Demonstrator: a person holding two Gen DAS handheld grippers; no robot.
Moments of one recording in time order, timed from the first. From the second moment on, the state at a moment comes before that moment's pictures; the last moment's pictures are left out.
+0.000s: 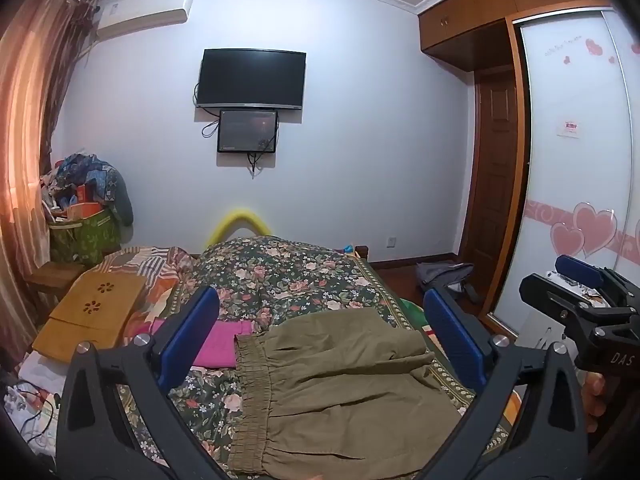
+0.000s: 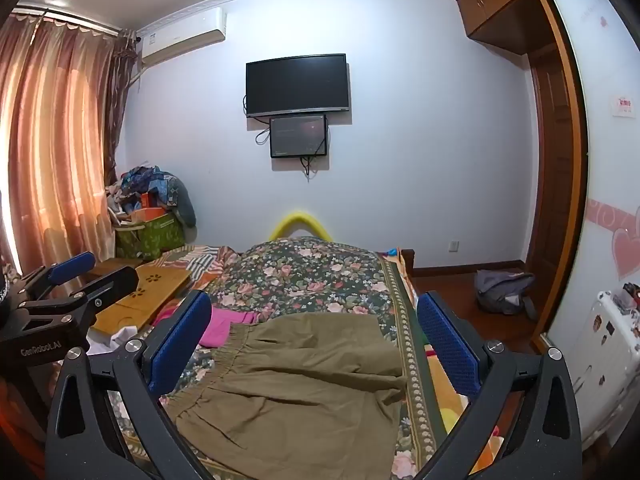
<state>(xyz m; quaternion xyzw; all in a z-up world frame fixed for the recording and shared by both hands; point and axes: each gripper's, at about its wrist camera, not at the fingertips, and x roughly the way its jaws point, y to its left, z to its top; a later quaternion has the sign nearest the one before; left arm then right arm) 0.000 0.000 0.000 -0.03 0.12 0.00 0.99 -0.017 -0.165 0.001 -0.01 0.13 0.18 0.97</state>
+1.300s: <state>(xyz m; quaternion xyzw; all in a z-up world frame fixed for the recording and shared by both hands) 0.002 0.003 0.001 -0.03 0.13 0.00 0.99 -0.014 -0.171 -0.003 0.00 0.14 0.18 0.97</state>
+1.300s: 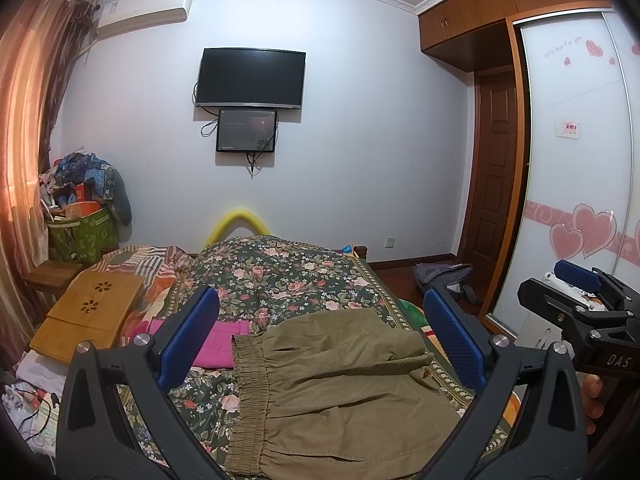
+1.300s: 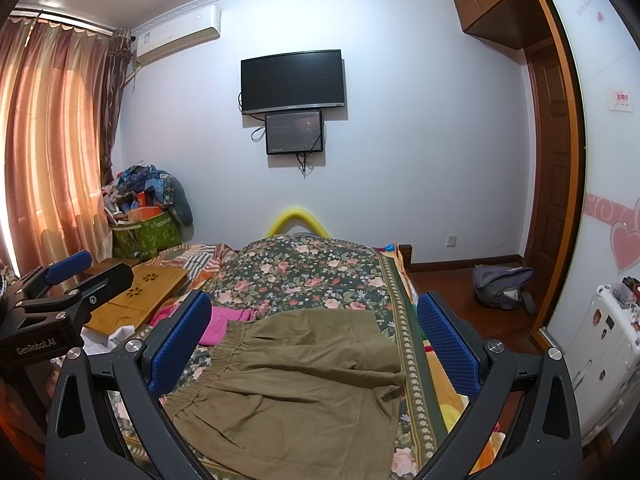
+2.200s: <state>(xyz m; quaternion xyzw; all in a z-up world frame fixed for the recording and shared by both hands) 0.003 -0.001 0.003 -0.03 0.12 0.00 0.99 -0.011 -0.172 -0.005 0.00 0.14 0.18 0.97</state>
